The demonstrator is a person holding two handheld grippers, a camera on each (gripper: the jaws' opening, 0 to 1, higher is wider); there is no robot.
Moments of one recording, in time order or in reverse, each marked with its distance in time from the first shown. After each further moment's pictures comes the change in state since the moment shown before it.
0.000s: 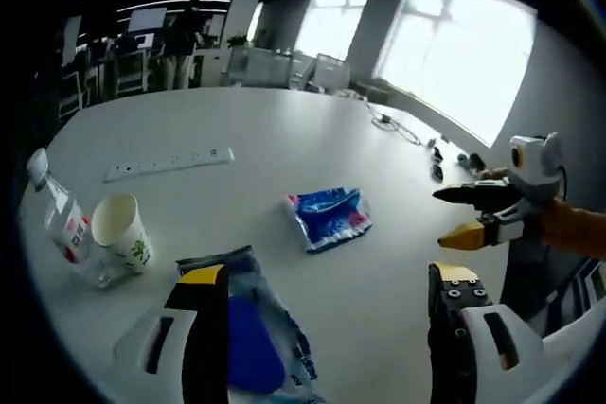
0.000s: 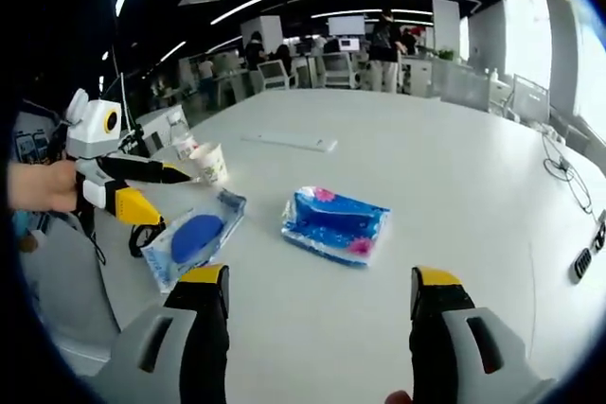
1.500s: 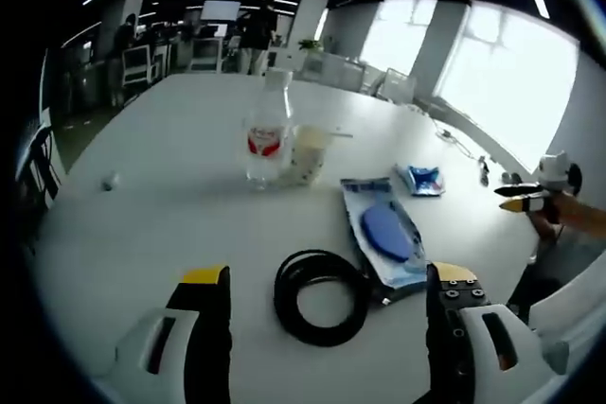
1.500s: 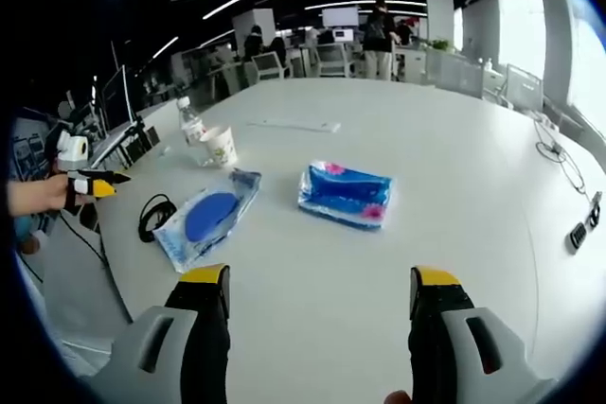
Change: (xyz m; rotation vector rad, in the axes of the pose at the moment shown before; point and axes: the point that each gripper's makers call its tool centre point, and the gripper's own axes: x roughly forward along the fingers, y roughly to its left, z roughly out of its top) left arm -0.183 0.144 -0.088 -0.151 -0.041 0.234; right arm -0.017 0.026 -0.026 0.020 0.048 -0.018
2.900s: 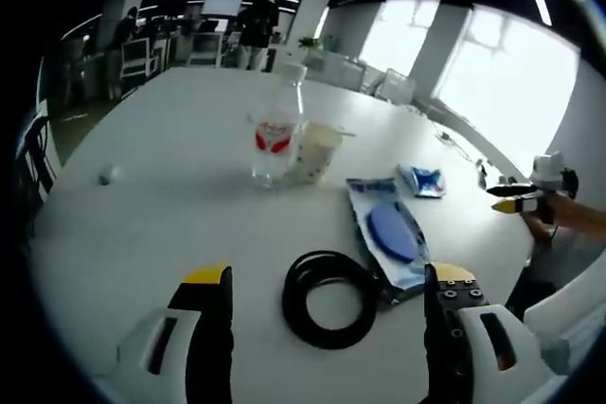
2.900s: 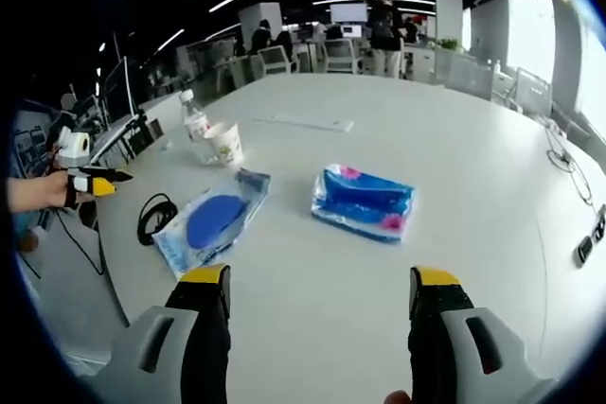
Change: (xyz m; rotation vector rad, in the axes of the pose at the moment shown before) left arm 0.012 0.000 -0.003 -0.027 0.010 -0.042; right arm 0.022 0.012 0.008 -0.025 0.023 0.014
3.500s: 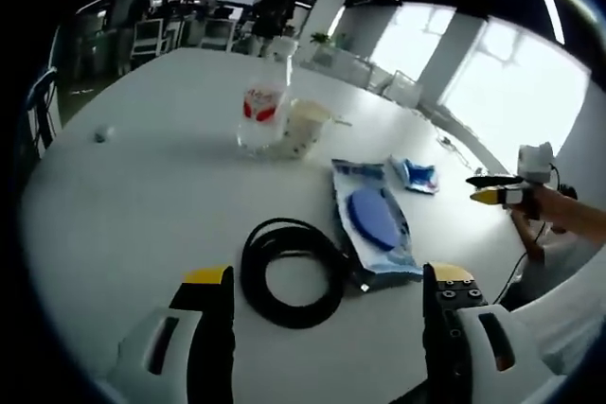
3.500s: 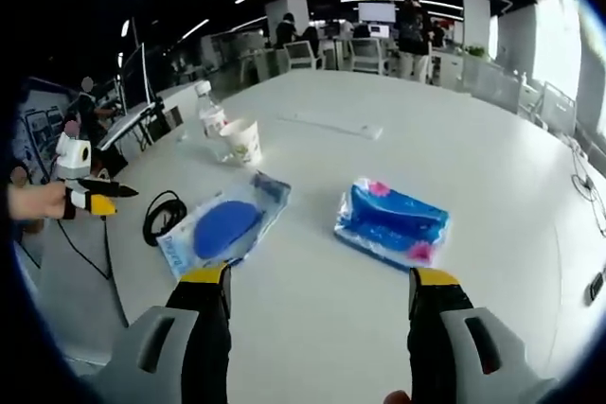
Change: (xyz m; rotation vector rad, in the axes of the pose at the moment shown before) left arm 0.006 -0.024 -0.035 -0.102 0.011 0.010; right arm 0.035 0.020 0.023 -0.082 0.014 0.094
